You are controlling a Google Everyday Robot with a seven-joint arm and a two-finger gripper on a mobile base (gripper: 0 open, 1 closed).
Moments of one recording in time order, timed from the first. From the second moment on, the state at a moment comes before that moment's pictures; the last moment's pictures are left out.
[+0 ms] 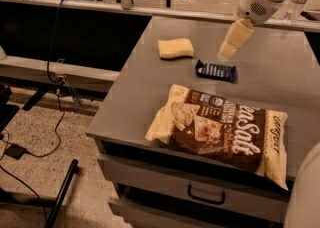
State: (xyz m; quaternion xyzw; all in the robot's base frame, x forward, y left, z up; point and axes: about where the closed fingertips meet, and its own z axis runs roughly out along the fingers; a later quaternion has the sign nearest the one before) arm 0.658 -0.196 0.932 -0.55 0.81 0.02 0.22
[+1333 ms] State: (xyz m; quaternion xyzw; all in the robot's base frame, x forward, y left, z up) arm 0.658 -0.197 0.862 -0.52 0.83 0.08 0.19
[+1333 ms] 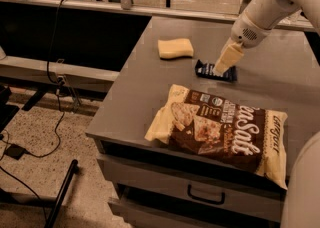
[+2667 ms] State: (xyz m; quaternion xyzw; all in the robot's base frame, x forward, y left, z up) arm 0.650 -0.182 0.838 -0.54 0.82 0.11 0.16
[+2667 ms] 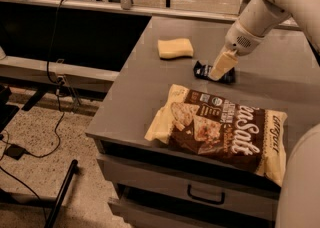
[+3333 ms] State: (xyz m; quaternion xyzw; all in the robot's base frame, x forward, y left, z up) arm 0.649 -0.178 0.835 -0.54 0.82 0.11 0.15
